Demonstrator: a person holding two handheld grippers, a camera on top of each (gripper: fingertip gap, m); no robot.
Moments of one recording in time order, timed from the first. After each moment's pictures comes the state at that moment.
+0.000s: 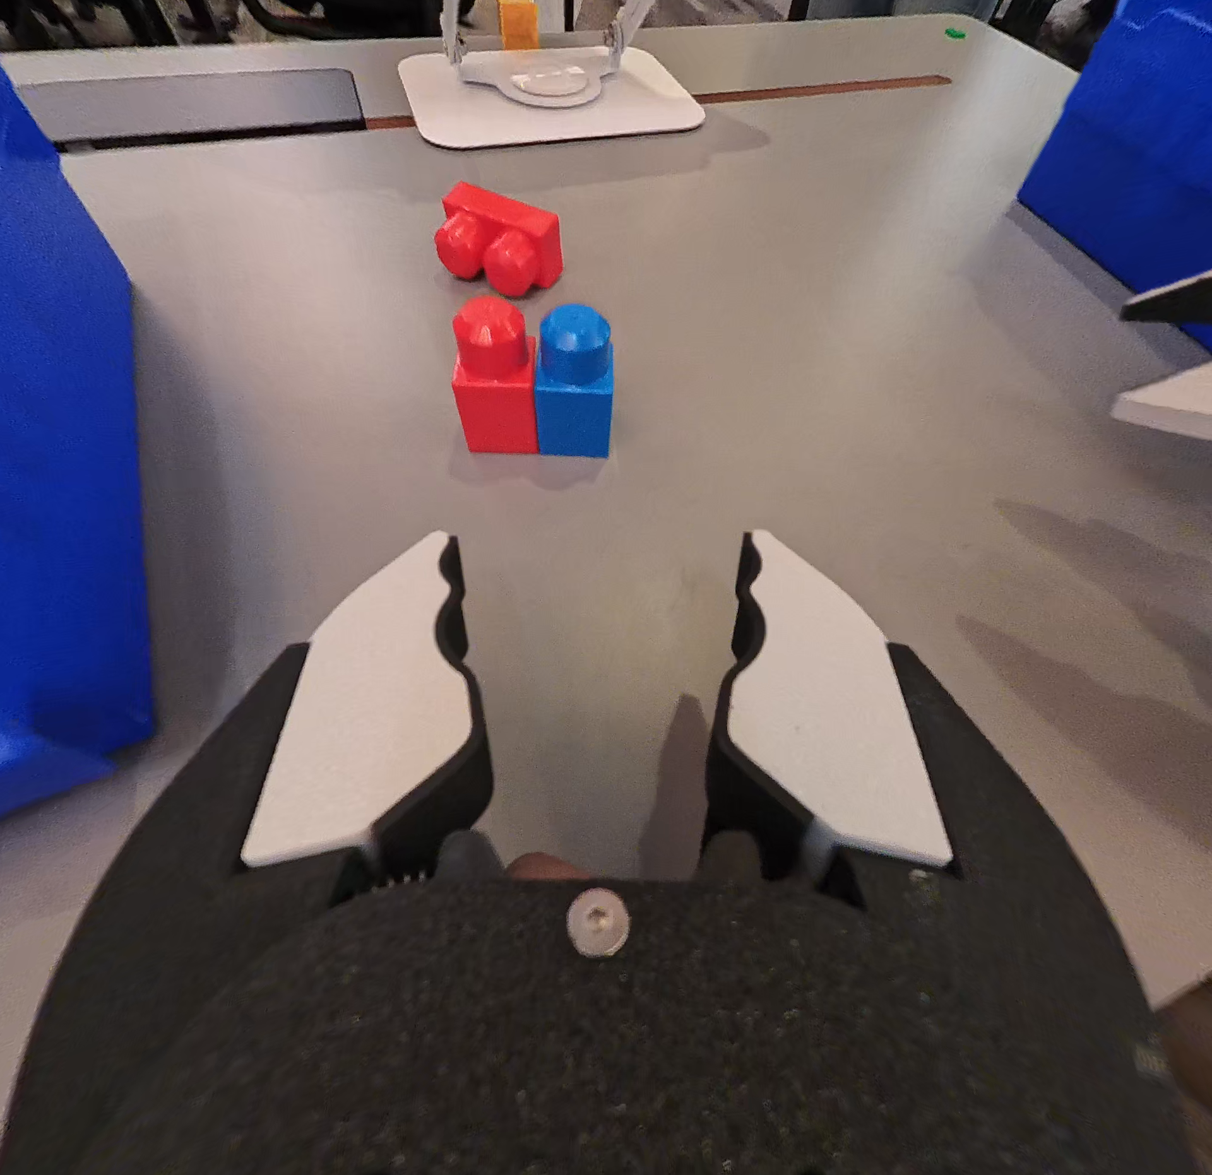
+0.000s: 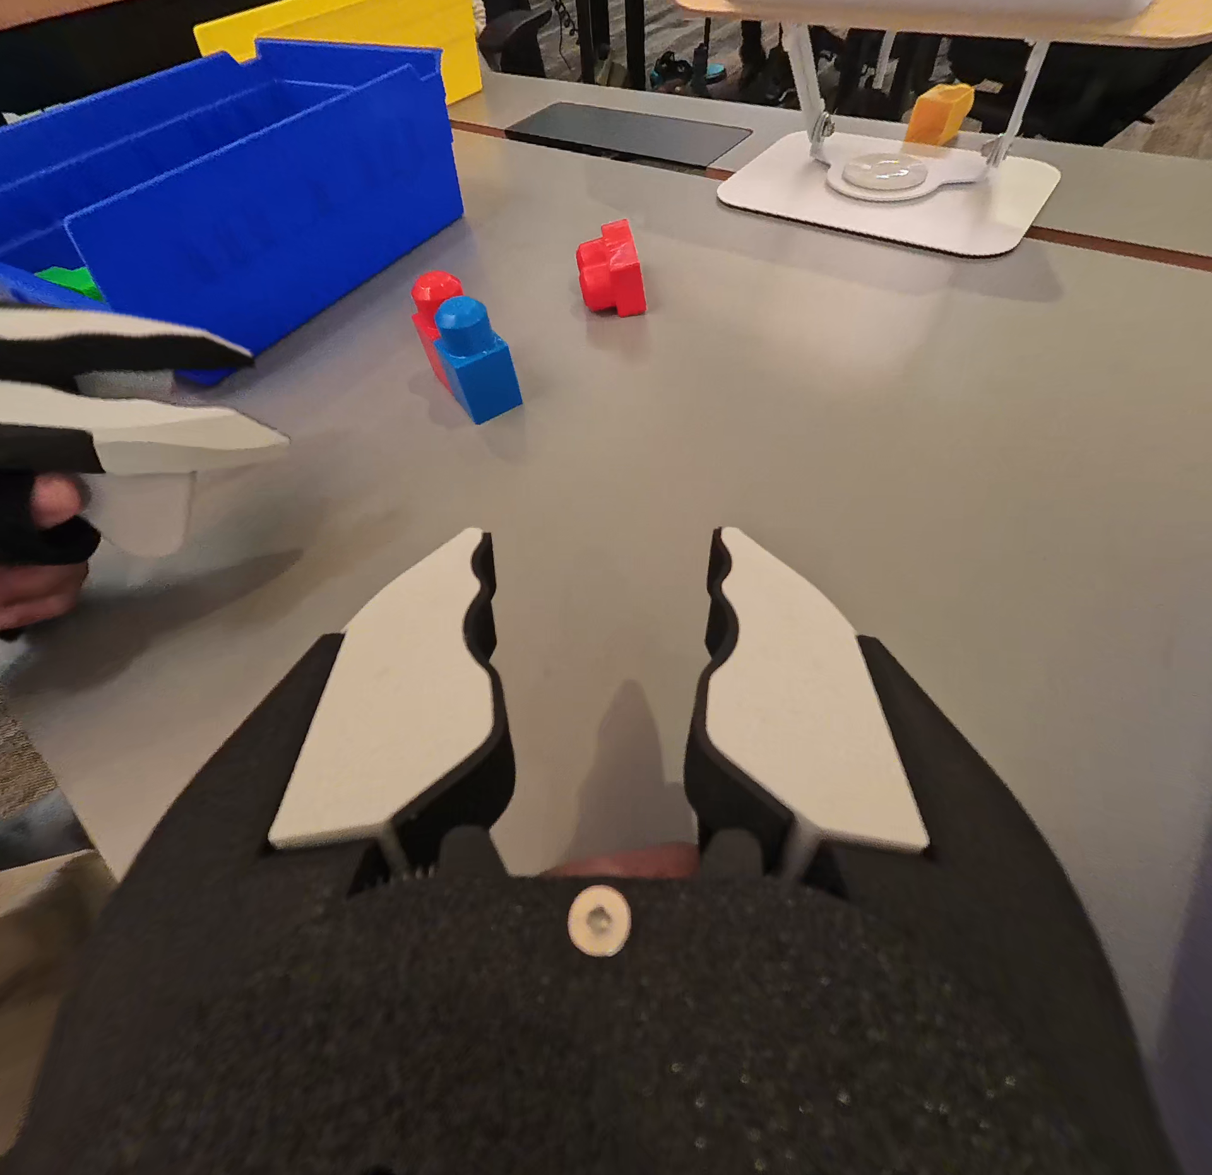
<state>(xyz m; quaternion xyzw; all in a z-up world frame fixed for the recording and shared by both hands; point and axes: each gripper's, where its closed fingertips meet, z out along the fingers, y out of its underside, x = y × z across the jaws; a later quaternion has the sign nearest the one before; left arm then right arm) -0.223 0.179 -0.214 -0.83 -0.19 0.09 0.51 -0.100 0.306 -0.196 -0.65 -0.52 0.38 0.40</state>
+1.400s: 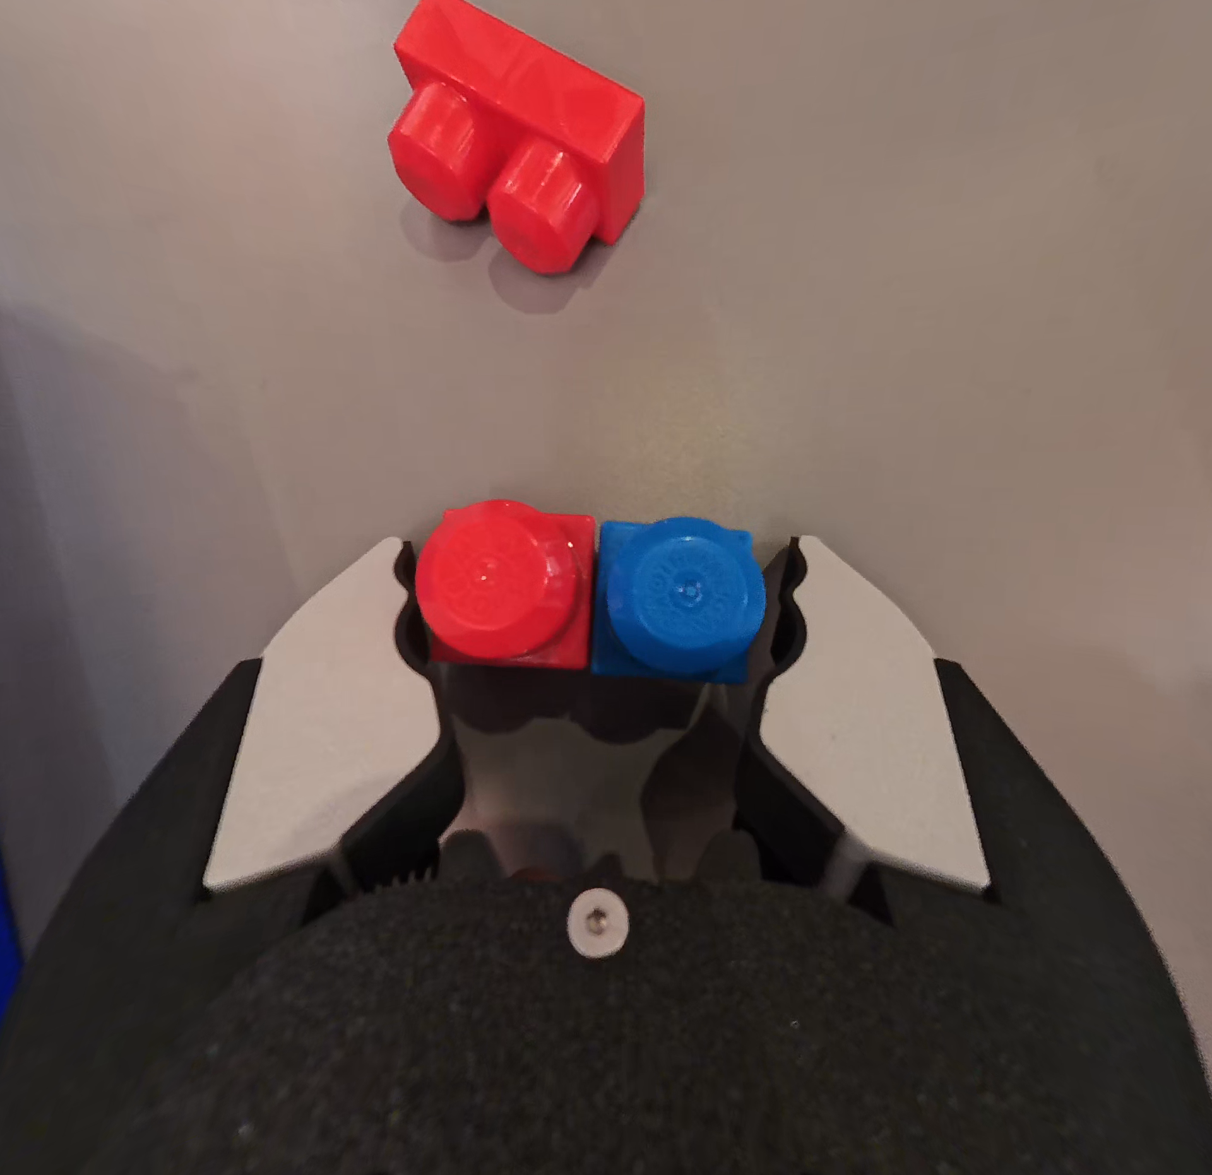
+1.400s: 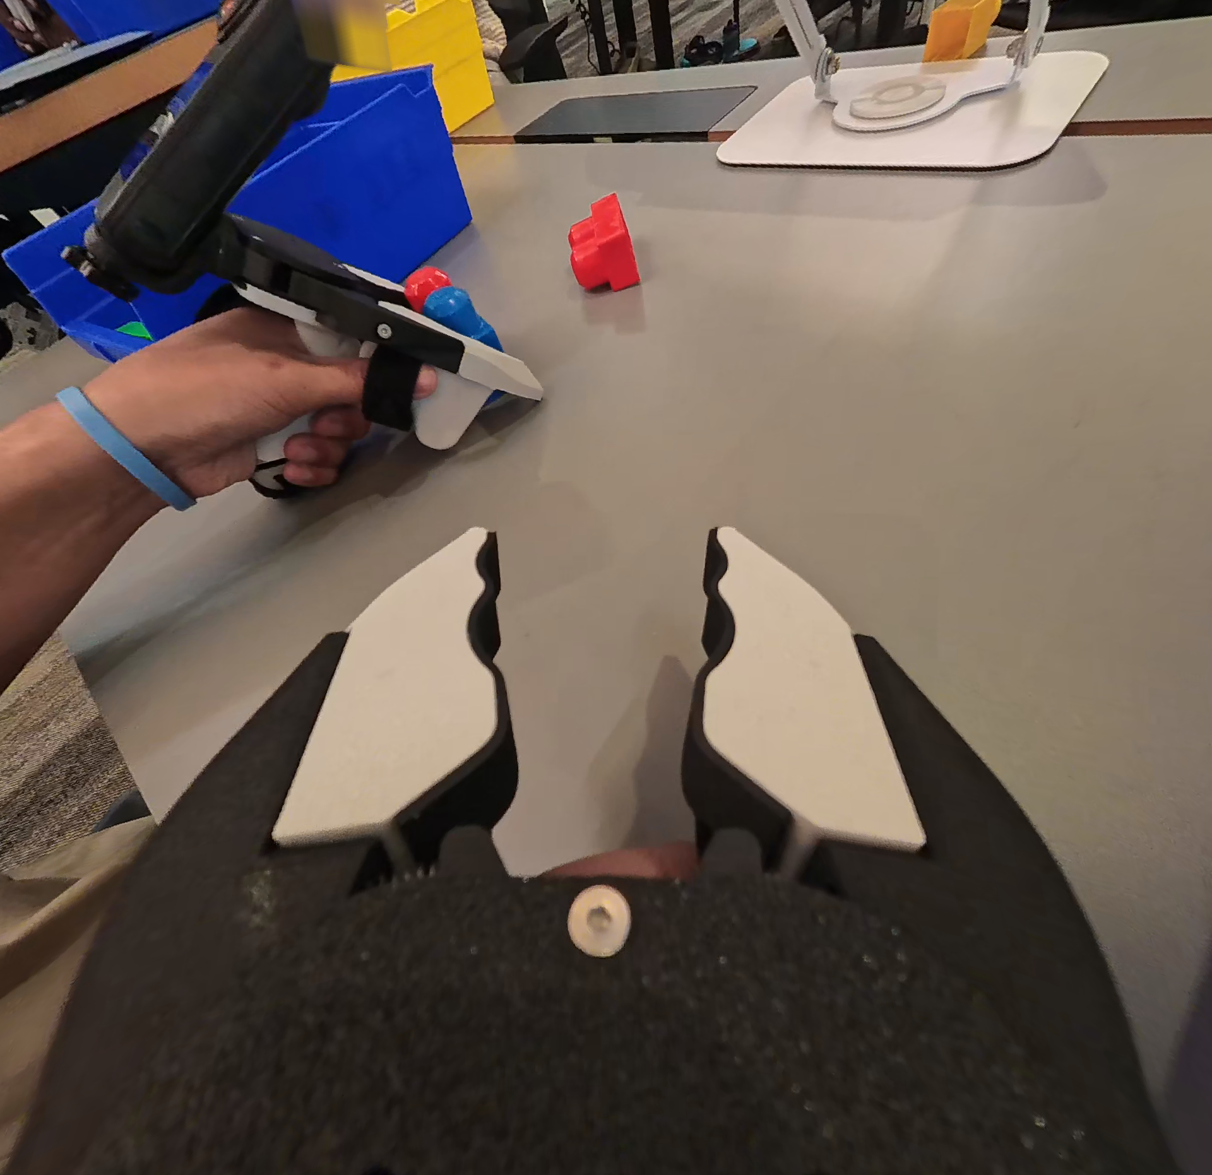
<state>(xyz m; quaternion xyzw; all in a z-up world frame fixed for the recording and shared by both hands) -0.295 0.272 -0.276 -0.91 -0.23 0.09 0.34 -0.085 0.320 -0.208 -0.67 -0.49 0.44 0.35</state>
